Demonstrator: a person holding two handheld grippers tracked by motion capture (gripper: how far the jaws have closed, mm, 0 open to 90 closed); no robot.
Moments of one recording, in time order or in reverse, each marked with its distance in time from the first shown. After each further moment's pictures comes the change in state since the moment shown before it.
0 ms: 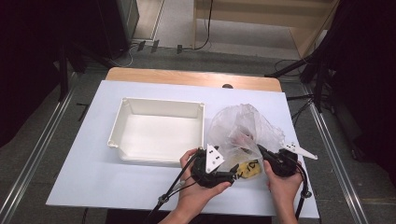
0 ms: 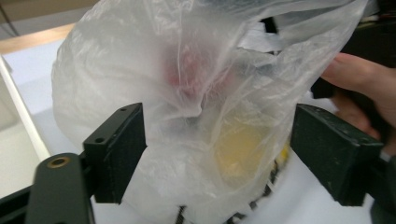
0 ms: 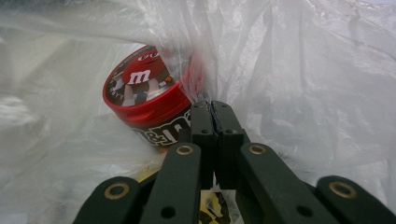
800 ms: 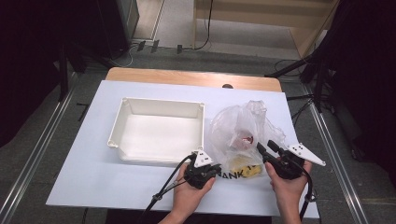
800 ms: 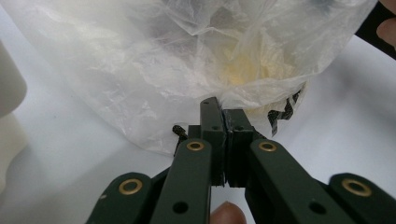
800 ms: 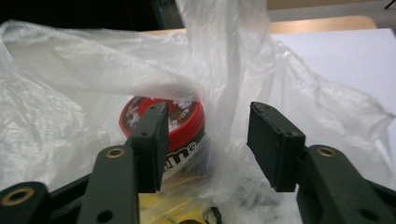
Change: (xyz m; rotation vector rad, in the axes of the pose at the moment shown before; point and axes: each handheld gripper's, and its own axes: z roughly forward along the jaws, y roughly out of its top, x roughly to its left) left arm 0.031 -0.054 0.024 0.138 -0.161 -0.145; right arm 0.019 0.013 -0.025 -0.122 -0.095 -0.100
